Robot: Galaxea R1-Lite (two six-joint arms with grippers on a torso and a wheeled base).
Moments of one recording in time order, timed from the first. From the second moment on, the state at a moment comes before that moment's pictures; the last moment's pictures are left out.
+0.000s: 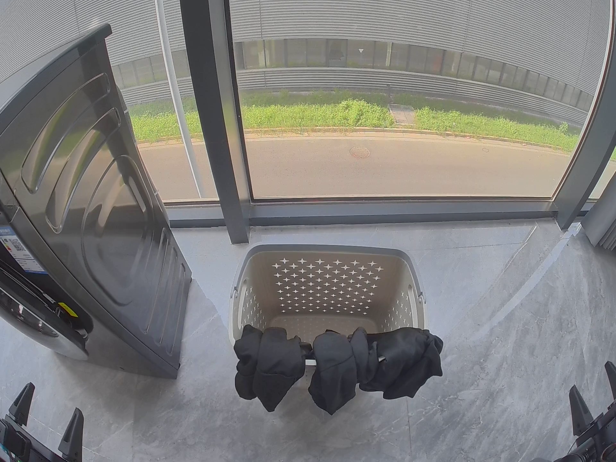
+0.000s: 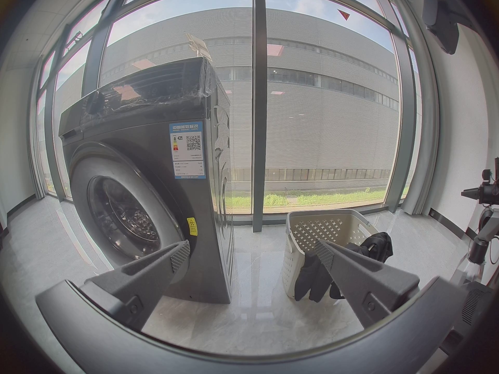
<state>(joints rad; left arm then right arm) 0.00 0.02 -0.02 0.00 -0.01 -0.01 0.00 0.02 -0.02 0.00 0.02 0.00</state>
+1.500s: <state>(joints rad) 0.00 0.02 -0.02 0.00 -0.01 -0.01 0.00 0.02 -0.02 0.00 0.02 0.00</state>
